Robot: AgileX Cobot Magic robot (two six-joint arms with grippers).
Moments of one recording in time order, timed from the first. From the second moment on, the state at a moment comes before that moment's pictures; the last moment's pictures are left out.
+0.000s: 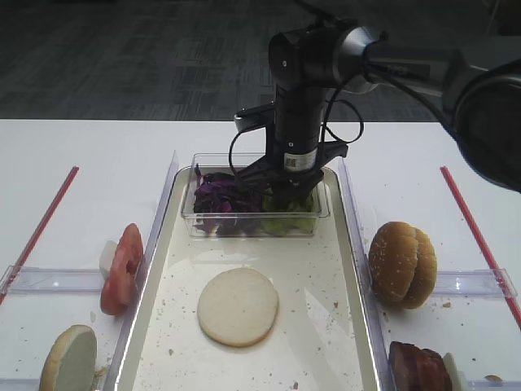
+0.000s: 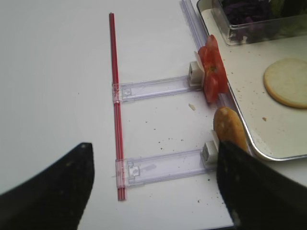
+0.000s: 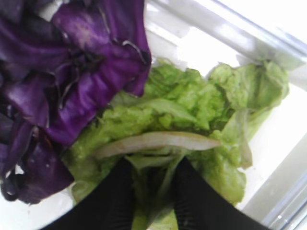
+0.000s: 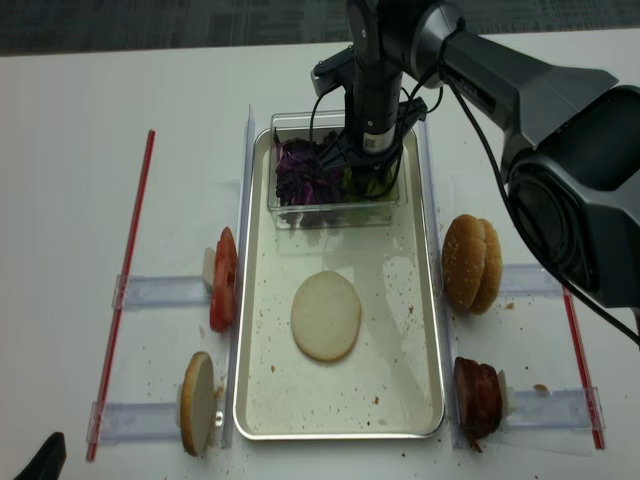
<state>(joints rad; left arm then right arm) 0.01 -0.02 -0.49 -0.06 1.19 0.07 0.50 2.38 -2.01 0.08 1.21 -0.02</state>
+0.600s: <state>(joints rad) 0.01 -0.02 -0.49 -0.06 1.19 0.07 0.50 2.38 -2.06 0.08 1.23 -0.01</state>
